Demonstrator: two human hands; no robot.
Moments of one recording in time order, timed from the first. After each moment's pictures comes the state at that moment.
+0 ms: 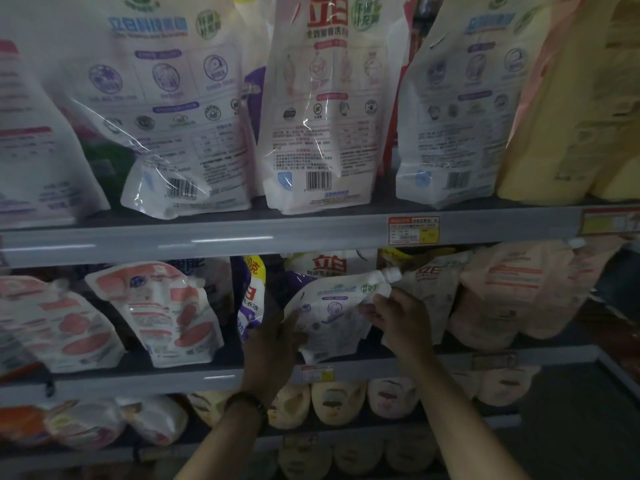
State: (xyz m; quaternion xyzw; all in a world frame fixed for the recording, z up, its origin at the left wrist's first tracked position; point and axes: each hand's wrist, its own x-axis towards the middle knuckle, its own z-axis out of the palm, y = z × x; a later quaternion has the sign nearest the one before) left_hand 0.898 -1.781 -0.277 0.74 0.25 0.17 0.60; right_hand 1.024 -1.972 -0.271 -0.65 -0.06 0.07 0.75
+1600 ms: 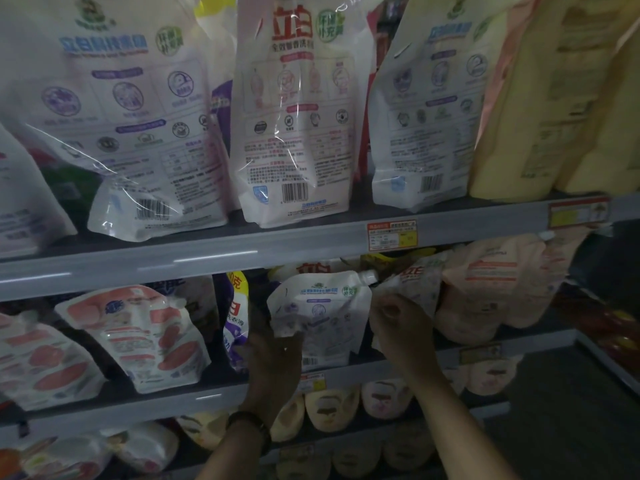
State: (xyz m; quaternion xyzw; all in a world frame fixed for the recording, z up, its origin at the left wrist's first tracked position) left_hand 0.924 -1.782 -0.306 0.78 0.32 0.14 0.51; right_hand 1.009 -1.997 -0.263 -0.84 -0.09 -0.05 0.54
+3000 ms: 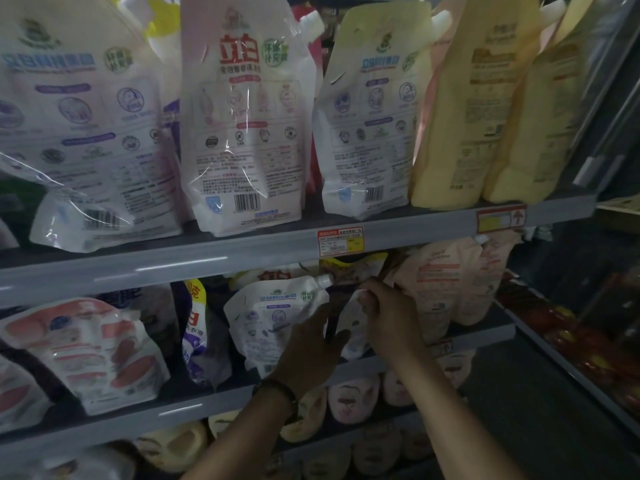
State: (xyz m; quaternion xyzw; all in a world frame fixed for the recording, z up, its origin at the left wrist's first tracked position) left_hand 0.952 -1.887 -0.245 0.89 -0.01 0.08 0.44; right_hand 1.008 -2.047 -0.215 -0.89 -0.18 -0.16 0.39
